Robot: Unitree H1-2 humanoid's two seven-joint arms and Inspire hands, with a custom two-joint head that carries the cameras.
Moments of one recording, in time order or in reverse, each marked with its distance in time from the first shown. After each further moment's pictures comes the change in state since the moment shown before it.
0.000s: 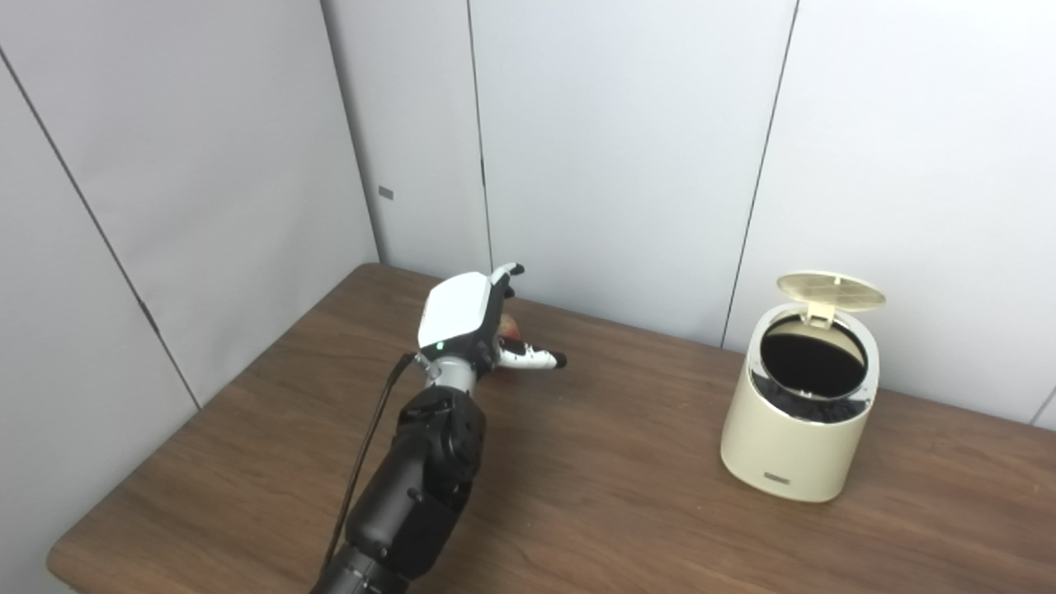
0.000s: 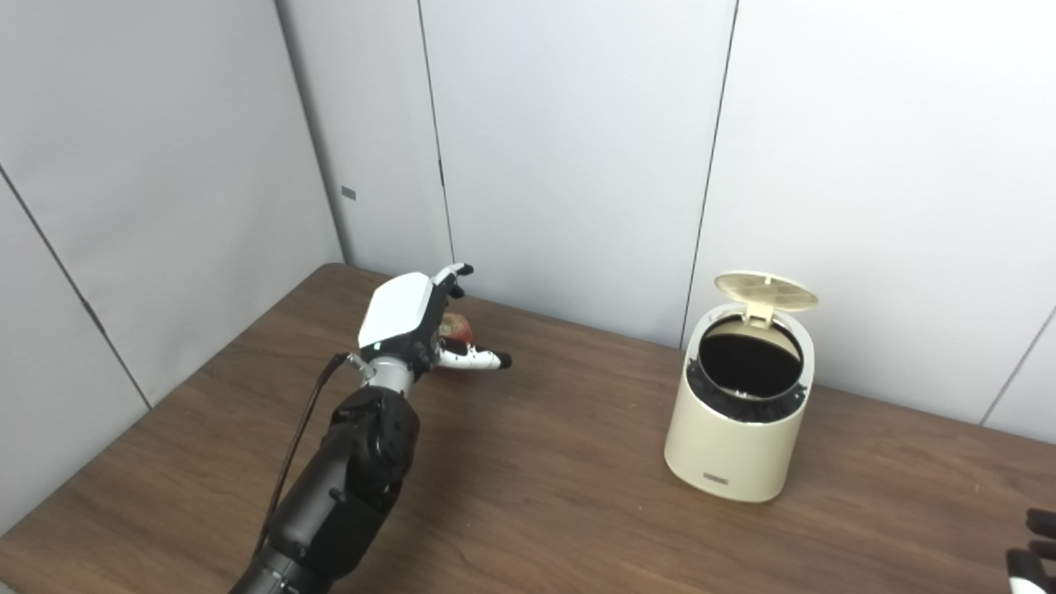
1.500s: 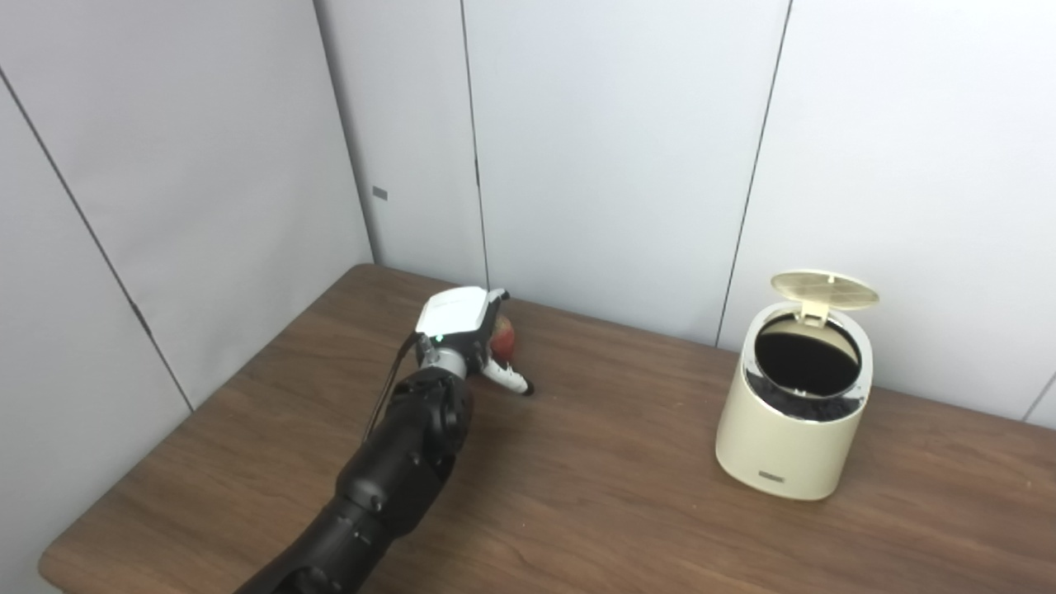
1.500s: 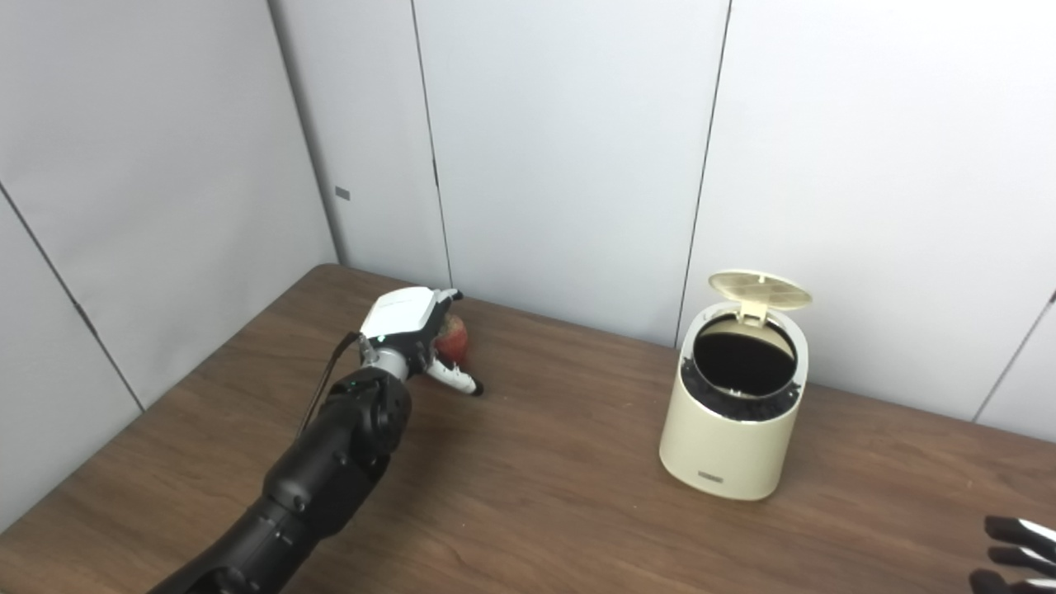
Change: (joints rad) left arm -0.116 0.102 -0.100 0.219 0.059 0.024 -0.195; right arm 0.044 0.032 0.003 -0.061 0.006 0.041 0.079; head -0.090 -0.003
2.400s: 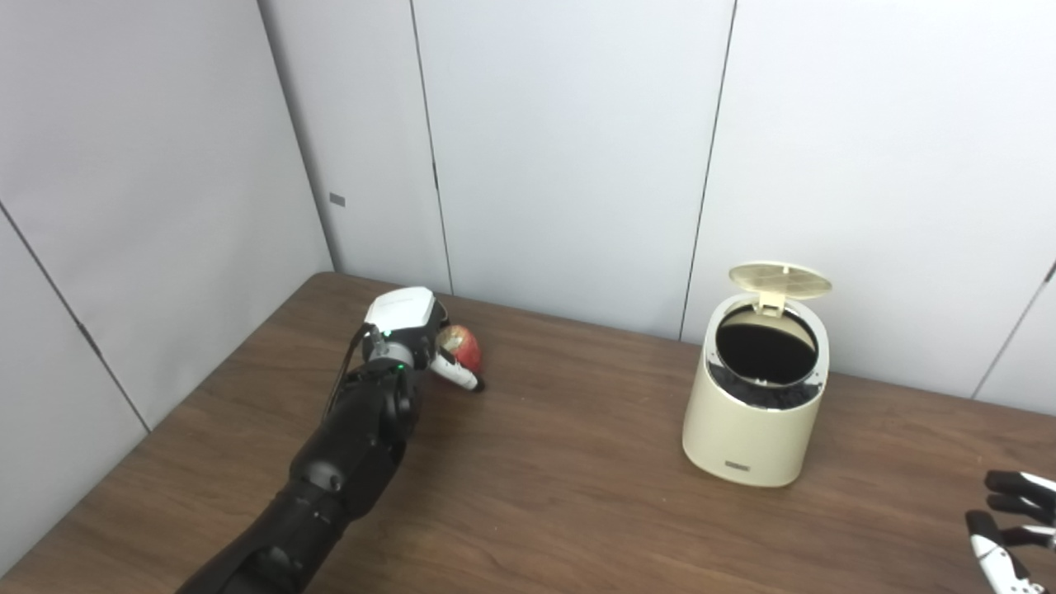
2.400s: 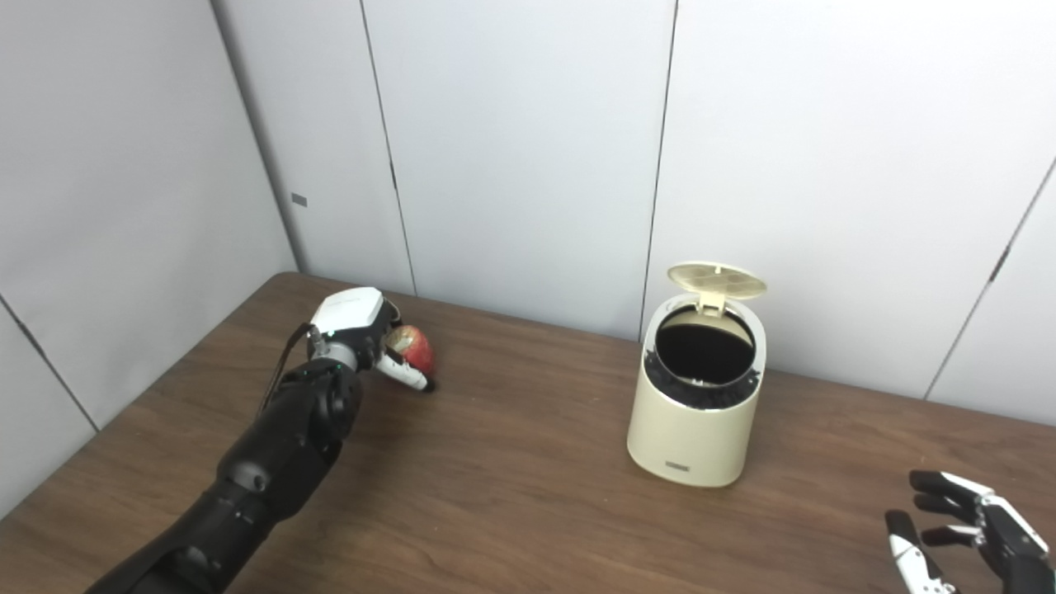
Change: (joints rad) left arm -0.051 0.057 -0.043 0.151 -0.034 -0.016 0.043; right arm 0.012 0.056 0.021 -0.131 0.026 0.094 0.040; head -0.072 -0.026
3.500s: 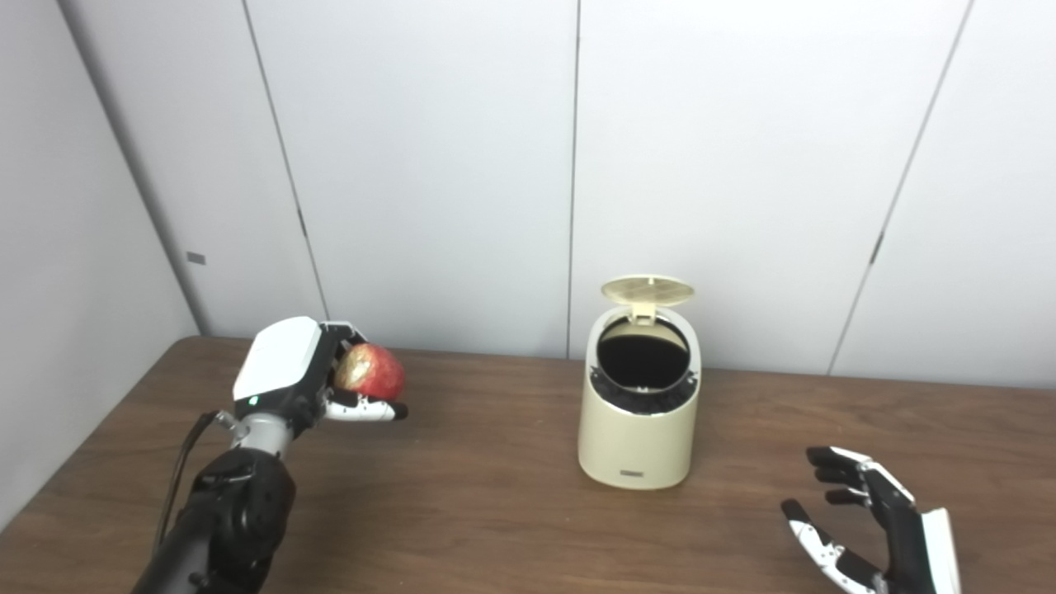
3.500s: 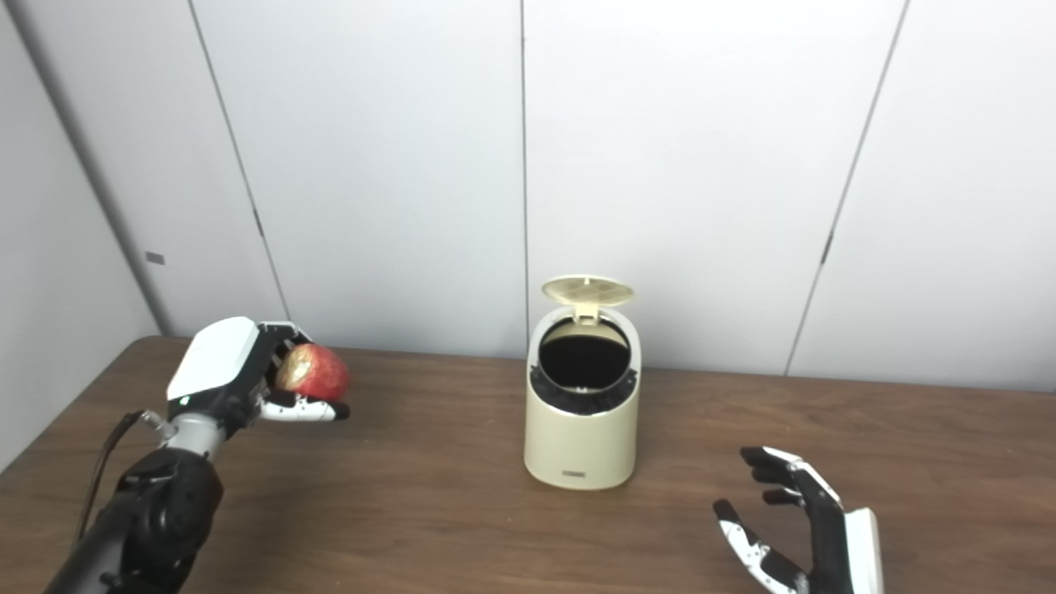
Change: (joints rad) left arm 0.208 0.006 0.061 -0.426 -0.181 -0.250 0.157; right arm -0.037 0.068 0.037 0.133 -0.127 -0.049 -0.104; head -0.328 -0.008
